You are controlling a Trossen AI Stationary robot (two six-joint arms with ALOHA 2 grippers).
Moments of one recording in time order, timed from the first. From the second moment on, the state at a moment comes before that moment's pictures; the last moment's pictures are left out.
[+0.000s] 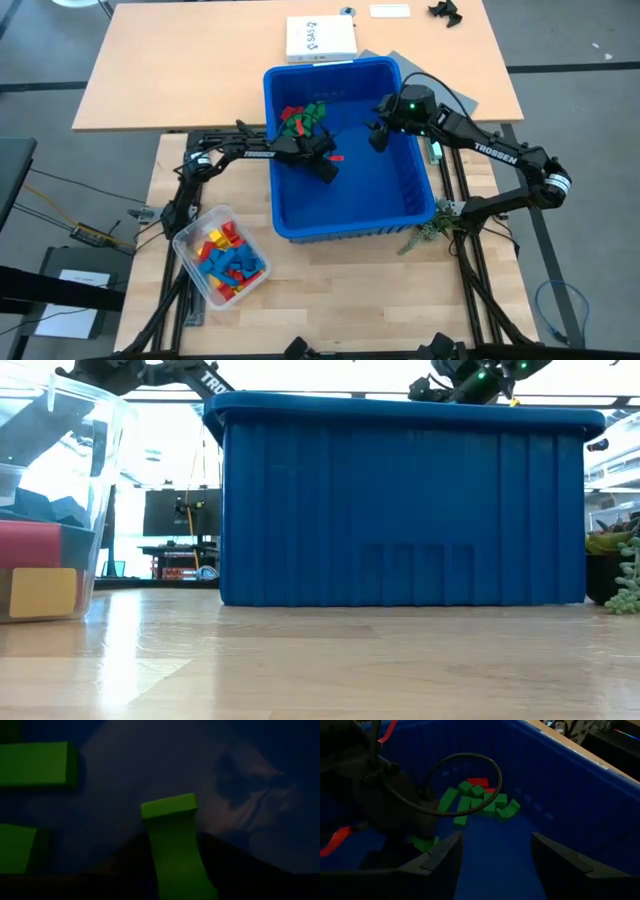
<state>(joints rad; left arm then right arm) 0.43 2.14 1.53 -0.46 -0.25 -0.33 -0.65 1.27 1.10 -0.29 0.02 -0.17</state>
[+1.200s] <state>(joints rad) 0.45 2.07 1.51 -0.39 -0.07 -0.21 -0.65 1.27 1.10 -0.31 0.02 -0.19</state>
